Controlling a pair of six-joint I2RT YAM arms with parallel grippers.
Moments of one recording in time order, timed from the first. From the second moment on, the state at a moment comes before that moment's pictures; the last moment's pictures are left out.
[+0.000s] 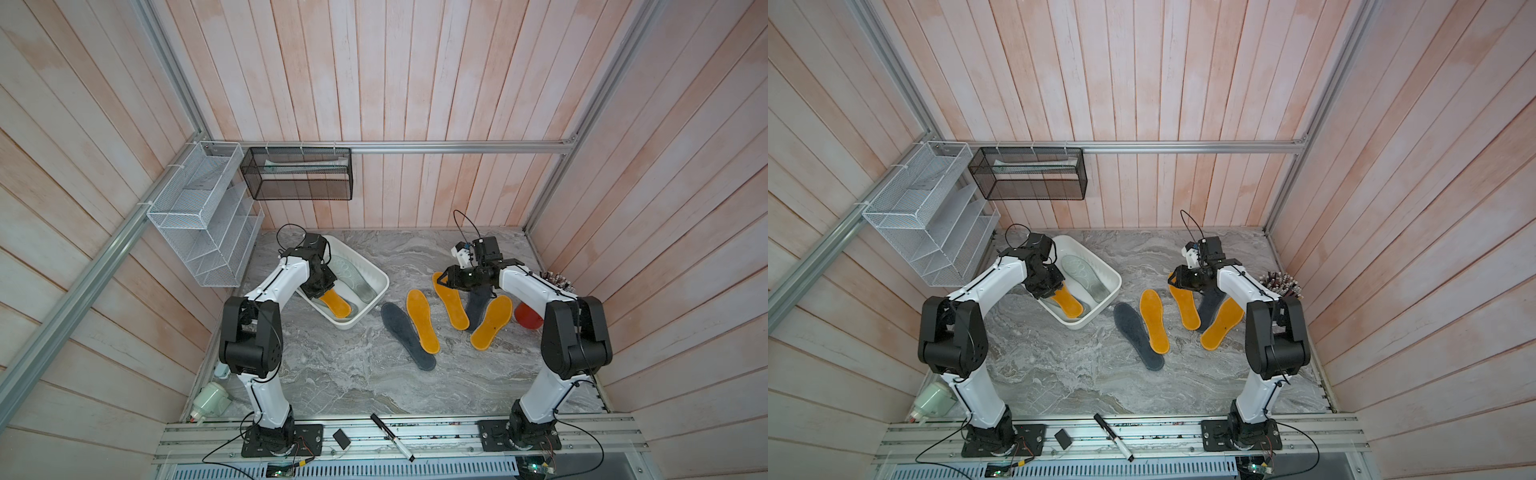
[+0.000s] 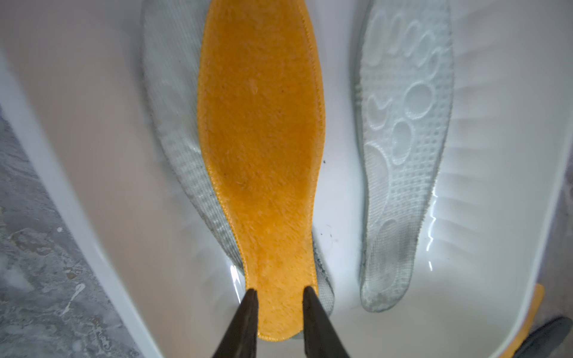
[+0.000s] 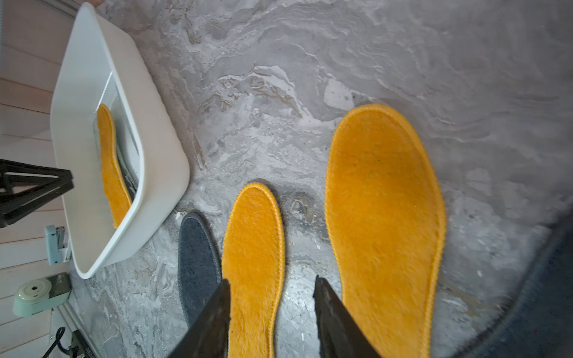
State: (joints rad) left arm -0.17 1.85 1.47 -0.86 0.05 -0.81; right arm 0.20 1.77 1.26 -0.49 -0.47 0.26
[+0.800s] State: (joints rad) left arm -0.17 1.79 1.49 -0.85 0.09 -0.81; right arm 0.13 1.89 1.27 -0.58 -0.26 0.18
